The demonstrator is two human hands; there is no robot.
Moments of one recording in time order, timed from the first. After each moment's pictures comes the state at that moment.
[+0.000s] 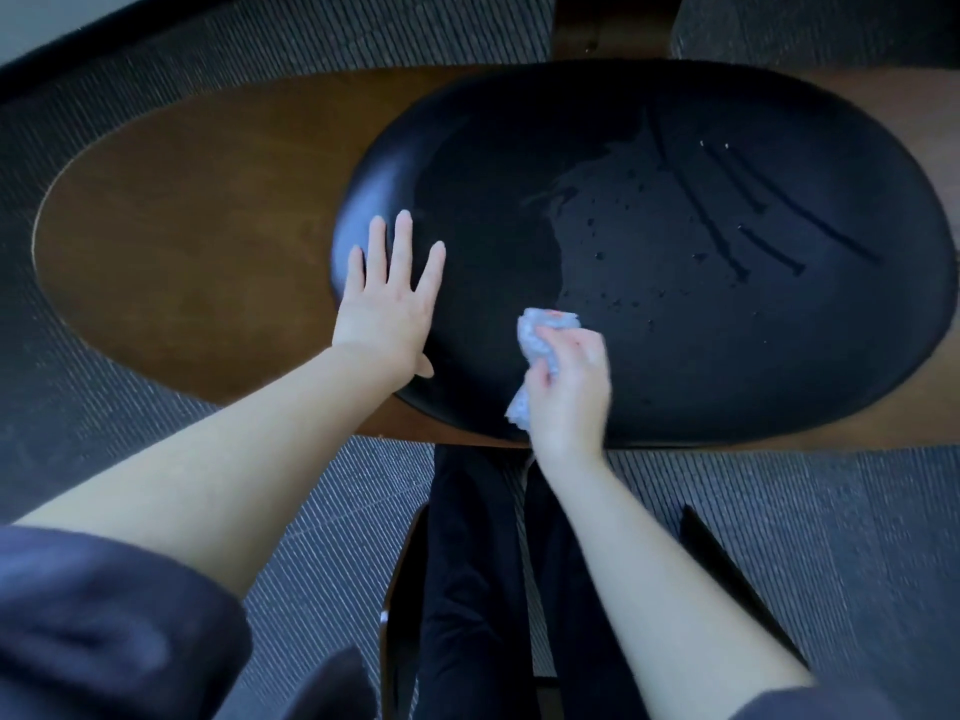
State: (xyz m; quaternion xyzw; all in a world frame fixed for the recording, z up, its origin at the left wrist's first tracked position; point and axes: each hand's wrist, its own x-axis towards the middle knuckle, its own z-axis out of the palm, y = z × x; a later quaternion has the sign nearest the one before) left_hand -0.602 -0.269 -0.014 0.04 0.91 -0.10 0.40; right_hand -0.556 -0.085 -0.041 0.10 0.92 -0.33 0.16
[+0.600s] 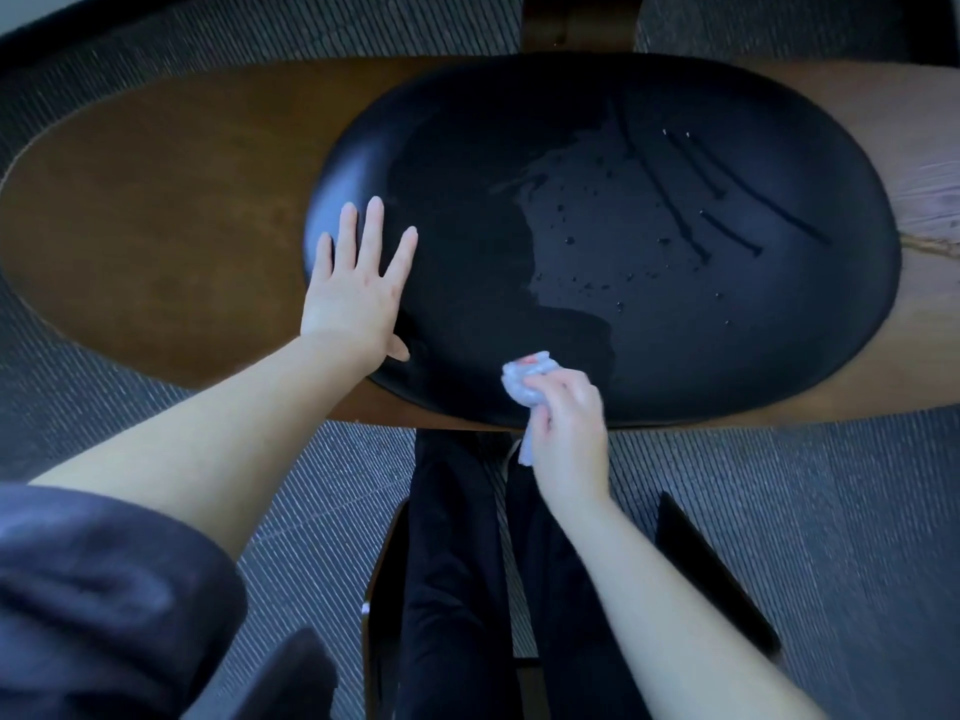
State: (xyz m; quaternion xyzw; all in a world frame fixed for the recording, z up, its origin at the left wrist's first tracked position) left_hand -0.596 -0.273 -0.018 0.04 0.92 -0.10 0.37; right_hand -0.511 -0.036 -0.029 0.05 0.92 -0.31 0.22
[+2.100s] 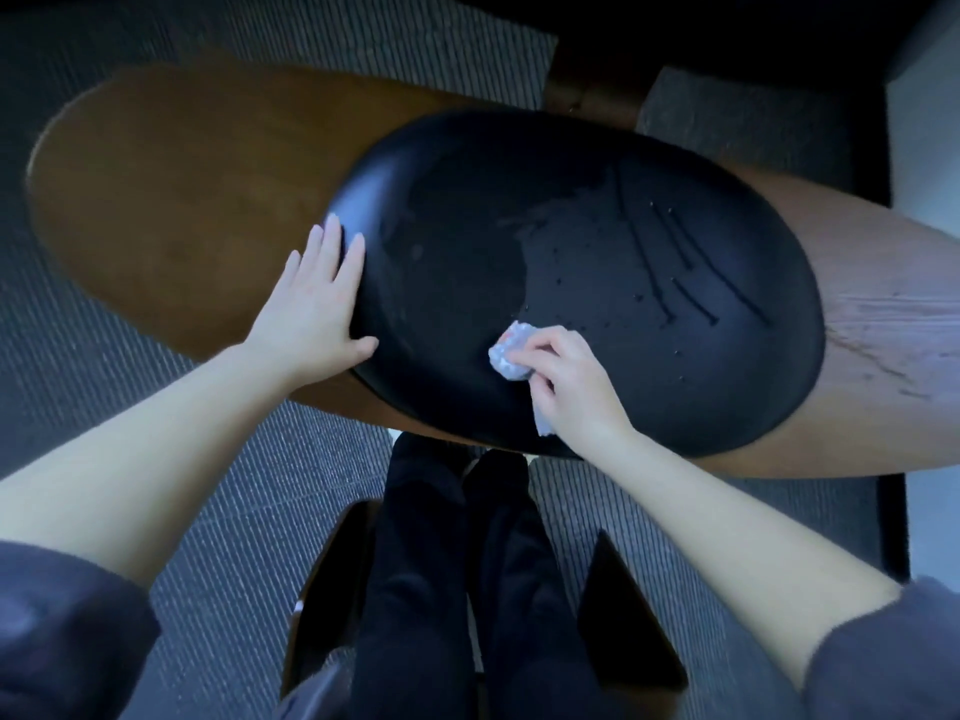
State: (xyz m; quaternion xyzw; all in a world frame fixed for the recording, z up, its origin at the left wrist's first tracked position) left_hand -0.565 -0.303 0.003 -0.09 0.94 0.13 0.31; right_hand -0.608 -0.016 -0.005 -0.24 0.89 -0.29 0.27
